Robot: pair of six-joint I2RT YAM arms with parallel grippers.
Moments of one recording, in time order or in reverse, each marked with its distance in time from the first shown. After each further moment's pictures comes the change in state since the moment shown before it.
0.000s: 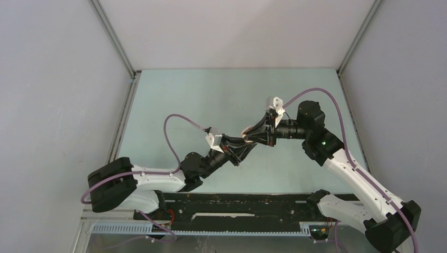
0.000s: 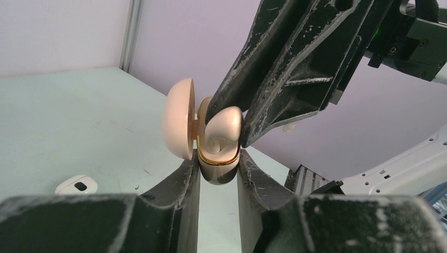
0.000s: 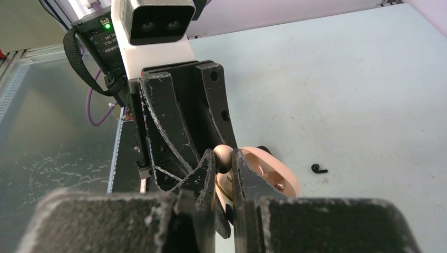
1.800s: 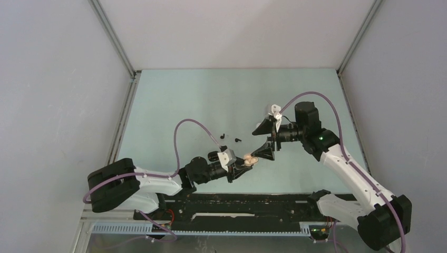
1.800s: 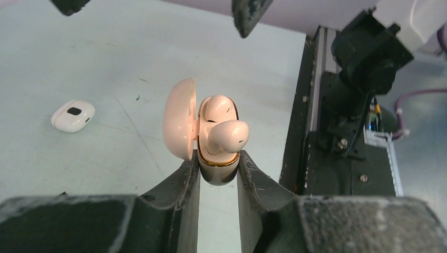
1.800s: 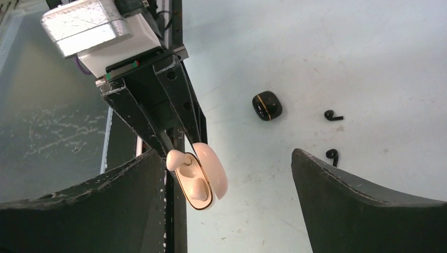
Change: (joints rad) left arm 0.002 0.003 -0.129 -0.192 0.228 0.247; right arm -0.131 0.052 -0.064 -0.182 -0.132 -0.203
